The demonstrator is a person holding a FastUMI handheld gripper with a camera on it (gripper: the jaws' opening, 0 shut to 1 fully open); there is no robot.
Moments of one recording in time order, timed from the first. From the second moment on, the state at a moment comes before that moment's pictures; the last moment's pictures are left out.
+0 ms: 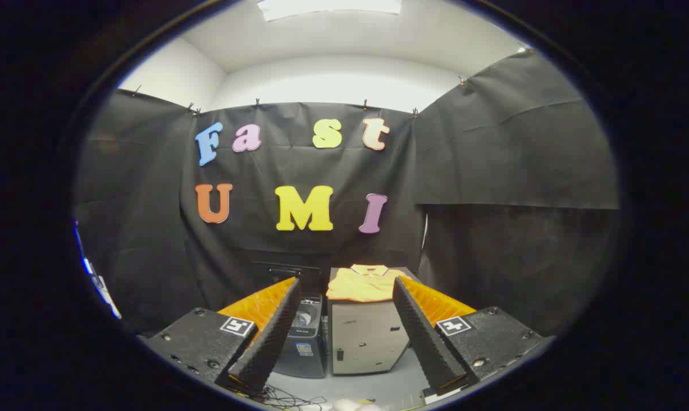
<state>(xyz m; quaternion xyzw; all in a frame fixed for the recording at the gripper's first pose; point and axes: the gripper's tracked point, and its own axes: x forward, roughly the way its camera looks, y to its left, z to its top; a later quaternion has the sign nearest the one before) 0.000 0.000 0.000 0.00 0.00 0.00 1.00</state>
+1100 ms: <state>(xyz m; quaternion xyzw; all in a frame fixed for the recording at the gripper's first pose) 0.040 -0.006 0.000 0.00 0.02 -0.03 1.00</state>
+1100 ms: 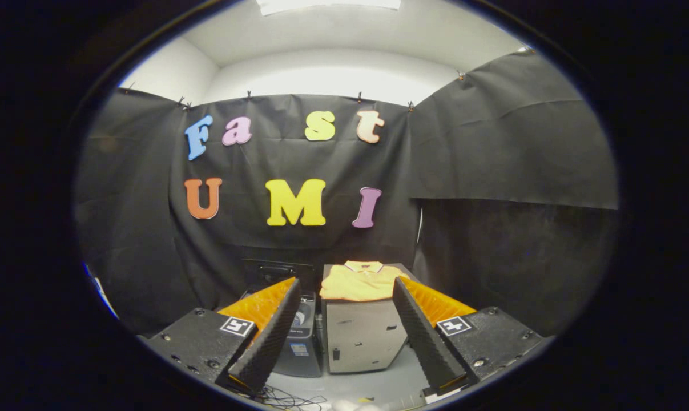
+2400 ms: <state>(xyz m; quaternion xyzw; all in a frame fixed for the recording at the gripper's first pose) 0.474 -0.097 -0.011 0.01 0.10 0.00 1.00</state>
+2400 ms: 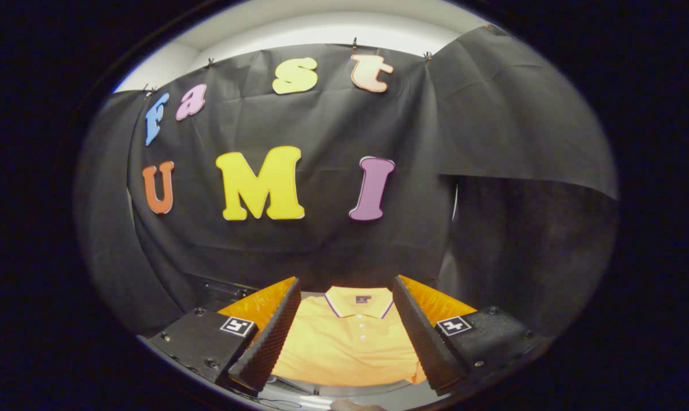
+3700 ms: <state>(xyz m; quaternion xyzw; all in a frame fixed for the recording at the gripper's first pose) 0.585 -0.124 -0.222 0.01 0.34 0.00 0.94</state>
